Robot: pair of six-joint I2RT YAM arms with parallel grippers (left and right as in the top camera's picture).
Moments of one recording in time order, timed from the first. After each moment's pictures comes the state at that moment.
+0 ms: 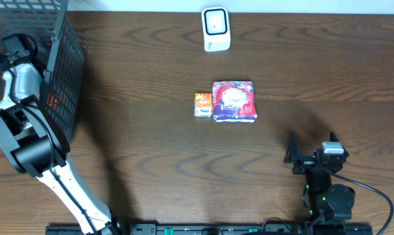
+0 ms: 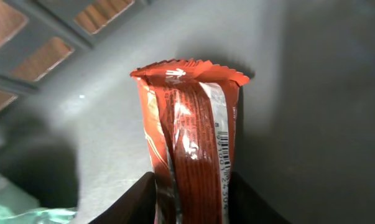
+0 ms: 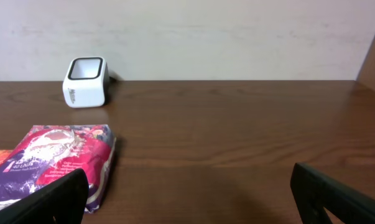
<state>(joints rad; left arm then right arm) 0.47 2.27 1.73 -0.55 -0.32 -0.31 0.01 0.01 0.01 -0.07 0.02 0.01</state>
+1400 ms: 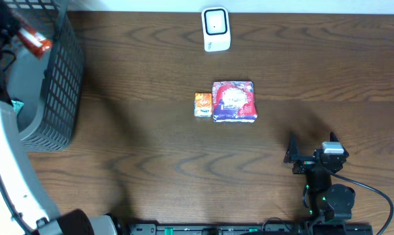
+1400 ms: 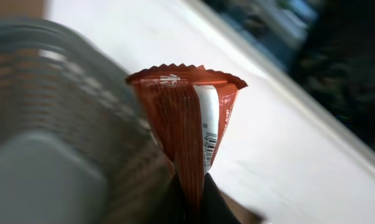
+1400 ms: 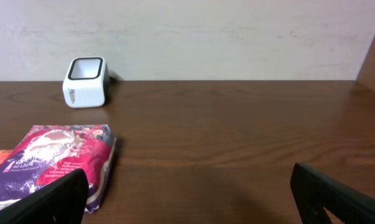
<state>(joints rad) 0.45 1.51 1.73 -0.55 0.33 -0.52 0.01 0.01 0.01 -0.07 0.02 0.01</state>
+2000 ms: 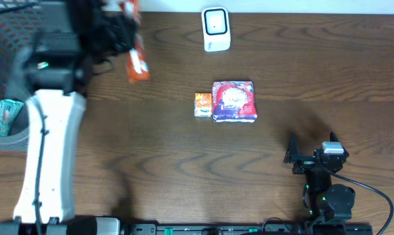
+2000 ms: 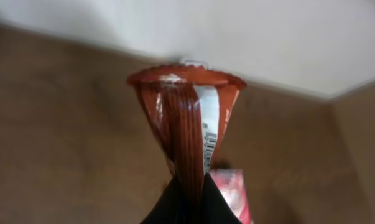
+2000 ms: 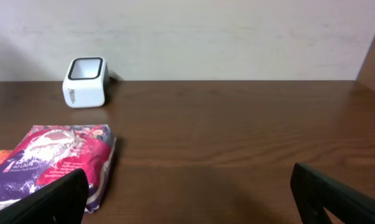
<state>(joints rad) -0.06 1.54 1.72 -0.81 0.38 -0.36 0.01 0.01 0.01 -0.07 0.02 0.01</state>
